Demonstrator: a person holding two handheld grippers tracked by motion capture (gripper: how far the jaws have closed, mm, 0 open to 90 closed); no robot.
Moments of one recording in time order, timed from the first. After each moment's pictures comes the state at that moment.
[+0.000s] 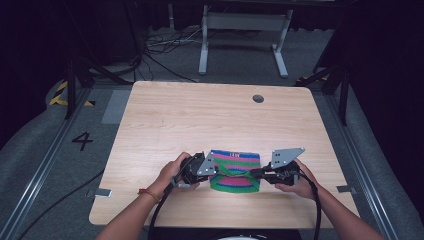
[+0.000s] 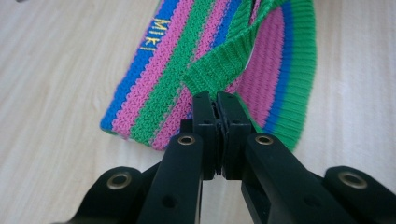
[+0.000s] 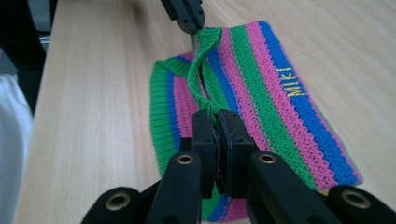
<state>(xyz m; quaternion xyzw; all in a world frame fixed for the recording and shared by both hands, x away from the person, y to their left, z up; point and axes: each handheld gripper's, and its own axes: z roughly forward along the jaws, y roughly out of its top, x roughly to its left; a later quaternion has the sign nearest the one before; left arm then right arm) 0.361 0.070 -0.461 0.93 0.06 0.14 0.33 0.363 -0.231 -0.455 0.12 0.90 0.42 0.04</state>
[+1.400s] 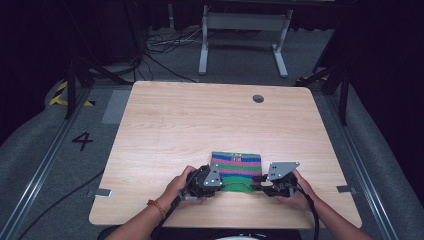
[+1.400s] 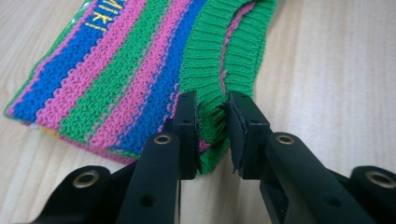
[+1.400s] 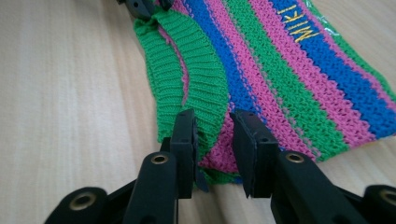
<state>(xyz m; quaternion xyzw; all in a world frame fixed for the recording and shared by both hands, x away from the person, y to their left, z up) 0.341 0.054 -0.489 0.93 0.10 0.09 0.34 0.344 -0.232 -0.492 0.15 0.91 0.38 0.08</state>
